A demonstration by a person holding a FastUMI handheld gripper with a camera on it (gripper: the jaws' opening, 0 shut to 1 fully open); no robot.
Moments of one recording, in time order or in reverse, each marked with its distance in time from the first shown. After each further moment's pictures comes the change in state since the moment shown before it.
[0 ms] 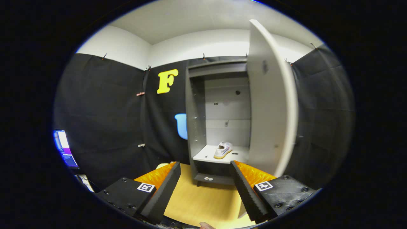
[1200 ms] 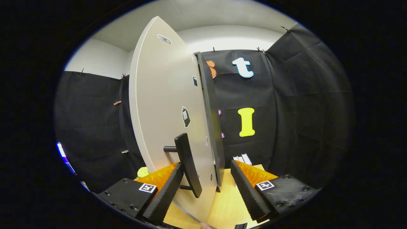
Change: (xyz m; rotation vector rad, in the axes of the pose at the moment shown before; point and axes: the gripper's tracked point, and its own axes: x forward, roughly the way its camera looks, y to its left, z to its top) arm 0.055 -0.153 -0.033 0.089 0.027 -0.048
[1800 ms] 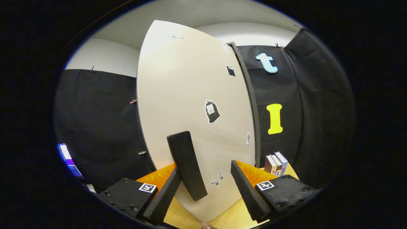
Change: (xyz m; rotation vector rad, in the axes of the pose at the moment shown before) arm 0.071 0.140 -0.035 0.026 0.009 0.111
